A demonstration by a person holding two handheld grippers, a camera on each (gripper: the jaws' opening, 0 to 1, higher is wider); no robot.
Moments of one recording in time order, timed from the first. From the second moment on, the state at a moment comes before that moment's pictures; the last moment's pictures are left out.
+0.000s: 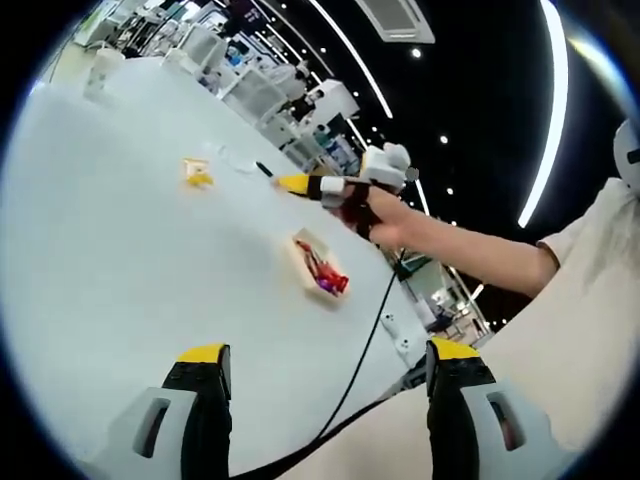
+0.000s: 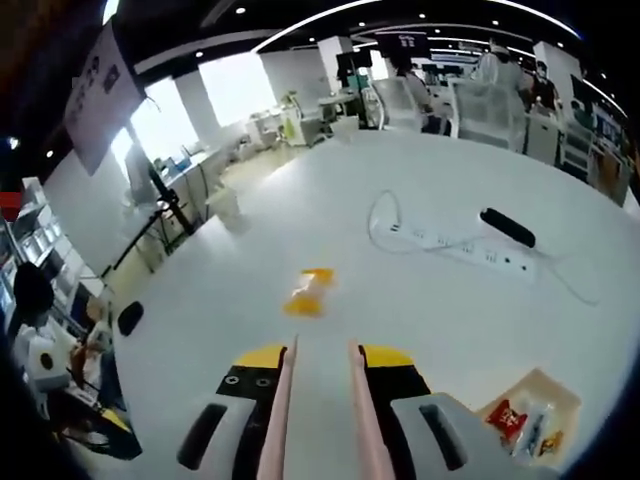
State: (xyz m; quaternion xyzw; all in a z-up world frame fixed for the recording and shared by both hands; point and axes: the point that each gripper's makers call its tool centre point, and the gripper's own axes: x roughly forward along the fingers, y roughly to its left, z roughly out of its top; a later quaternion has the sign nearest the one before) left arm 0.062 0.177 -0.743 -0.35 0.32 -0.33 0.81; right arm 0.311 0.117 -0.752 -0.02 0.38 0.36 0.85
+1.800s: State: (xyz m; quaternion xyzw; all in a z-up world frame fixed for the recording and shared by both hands) left arm 0.088 0.201 -0.698 -0.35 0.29 -0.17 0.87; right arm 0.402 0.197 -0.816 0.01 0.39 0.41 0.83
